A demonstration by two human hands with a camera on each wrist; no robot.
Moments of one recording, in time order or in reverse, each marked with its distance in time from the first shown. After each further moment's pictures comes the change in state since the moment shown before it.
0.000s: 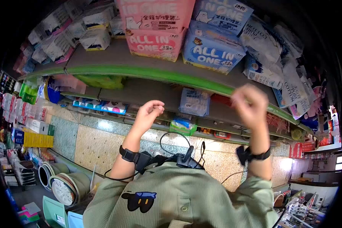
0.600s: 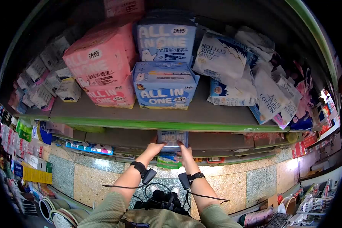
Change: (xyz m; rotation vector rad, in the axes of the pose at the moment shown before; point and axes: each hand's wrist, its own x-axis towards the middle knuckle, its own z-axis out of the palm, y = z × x) left_hand 0.111 -0.100 0.097 0.376 -0.121 -0.533; right_hand -0.133 0.174 0.223 1.031 0.258 1.517
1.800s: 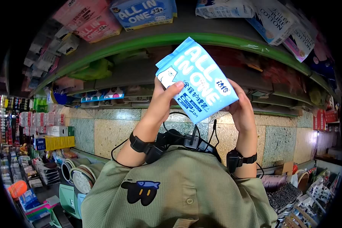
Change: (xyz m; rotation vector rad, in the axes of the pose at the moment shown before) left_hand -0.207 0.077 0.092 -0.631 -0.036 0.516; right_hand -0.217 -0.087 -0.154 -0.049 -0.535 -0.593
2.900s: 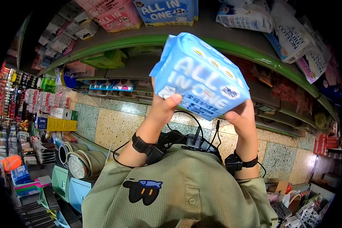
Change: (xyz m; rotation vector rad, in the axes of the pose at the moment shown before) left_hand -0.017 -0.001 -0.006 -0.160 -0.016 0.268; right_hand 0.017 -0.009 0.026 -0.062 -0.118 -0.204
